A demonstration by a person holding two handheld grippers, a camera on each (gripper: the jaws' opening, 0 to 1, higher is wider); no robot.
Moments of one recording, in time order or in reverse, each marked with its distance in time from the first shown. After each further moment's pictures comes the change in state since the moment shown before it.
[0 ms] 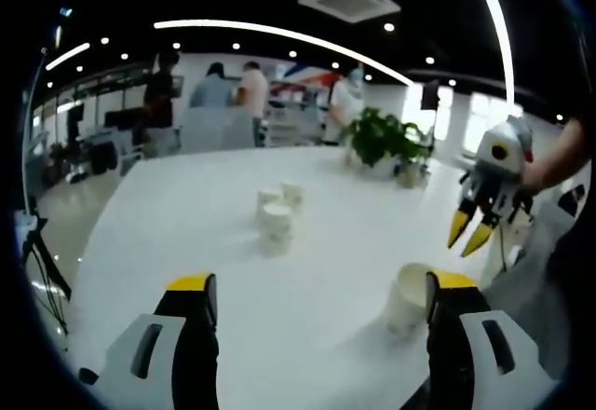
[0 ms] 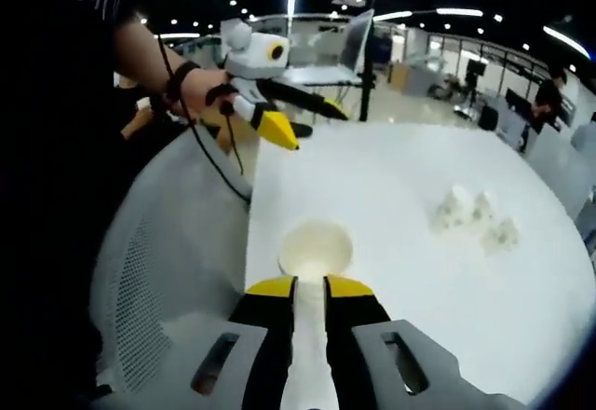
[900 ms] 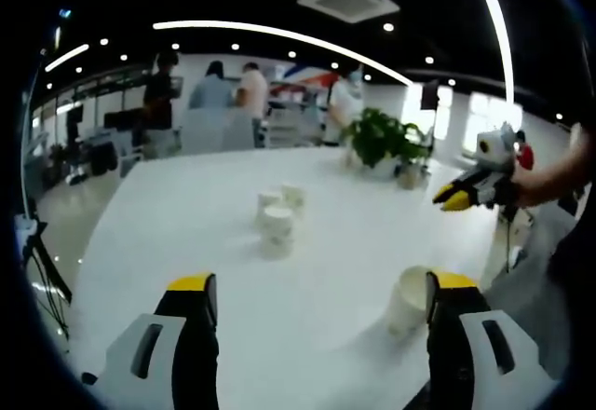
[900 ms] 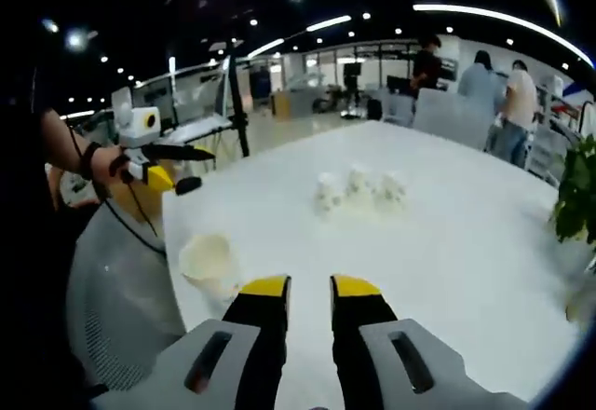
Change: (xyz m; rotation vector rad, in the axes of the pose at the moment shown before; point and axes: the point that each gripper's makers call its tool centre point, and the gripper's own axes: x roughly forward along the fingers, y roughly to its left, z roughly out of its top) left arm -0.002 0.001 0.003 0.002 -0.001 -0.002; right arm -0.072 -0.083 -0.036 0.360 -0.188 -0.424
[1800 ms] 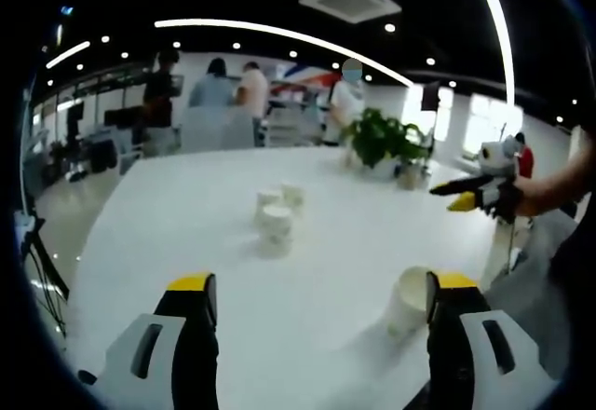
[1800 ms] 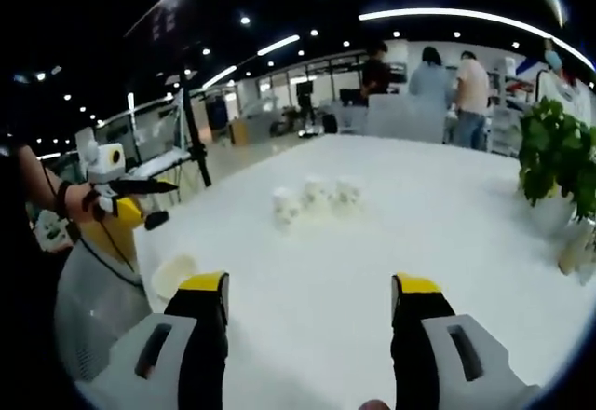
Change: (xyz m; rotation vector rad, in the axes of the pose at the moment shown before) left arm 0.003 -0.001 0.000 -0.008 0.004 -0.002; right arm -0.009 -0.031 0.001 0.130 -0.112 -0.174
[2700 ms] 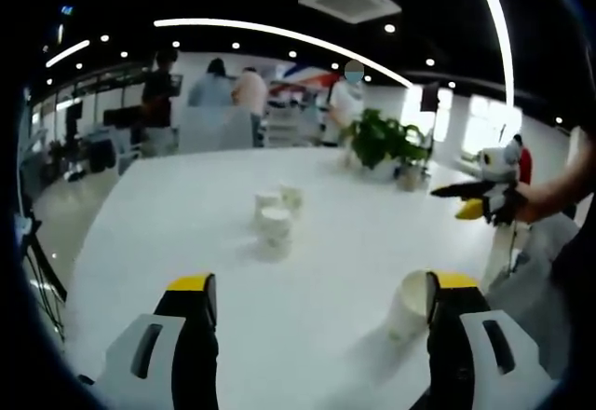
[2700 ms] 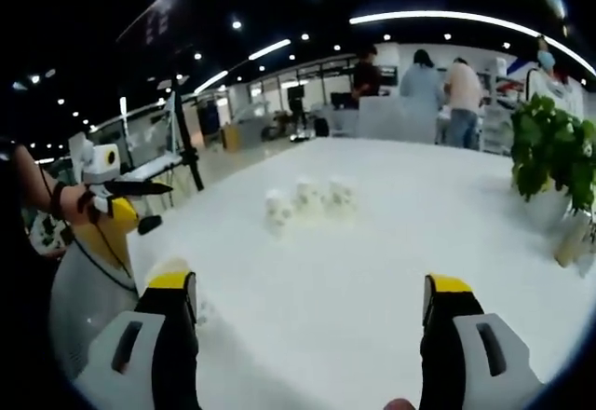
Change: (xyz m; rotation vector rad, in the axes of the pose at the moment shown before) left arm 0.007 0.005 0.003 0.001 -0.002 -0.007; right arm 0.004 -0.001 -0.005 0.022 -0.009 -0.002
